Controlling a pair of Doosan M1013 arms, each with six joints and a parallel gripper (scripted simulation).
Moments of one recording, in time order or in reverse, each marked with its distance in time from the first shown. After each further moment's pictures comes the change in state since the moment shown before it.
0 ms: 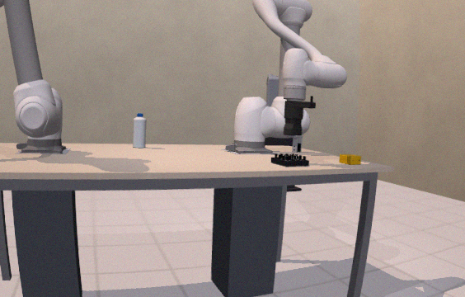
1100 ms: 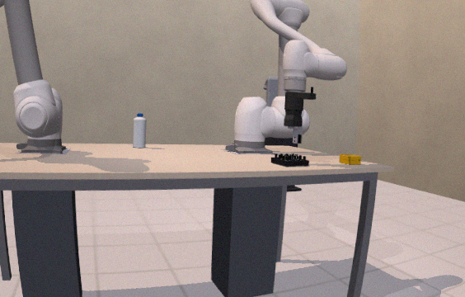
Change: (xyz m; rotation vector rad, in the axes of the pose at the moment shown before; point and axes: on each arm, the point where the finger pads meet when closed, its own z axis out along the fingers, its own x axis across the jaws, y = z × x) left arm 0.000 0.000 -0.035 0.000 0.000 0.000; right arm 0.000 0.000 0.000 0.000 0.000 0.000
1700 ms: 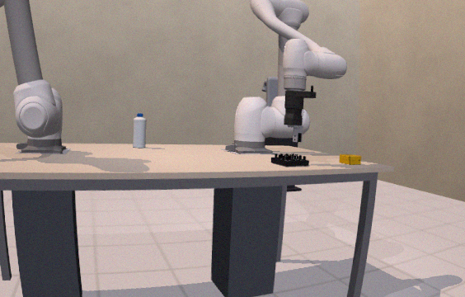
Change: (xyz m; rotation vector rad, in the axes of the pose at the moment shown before) left arm 0.000 0.000 -0.005 0.000 0.000 0.000; right arm 0.000 0.000 0.000 0.000 0.000 0.000
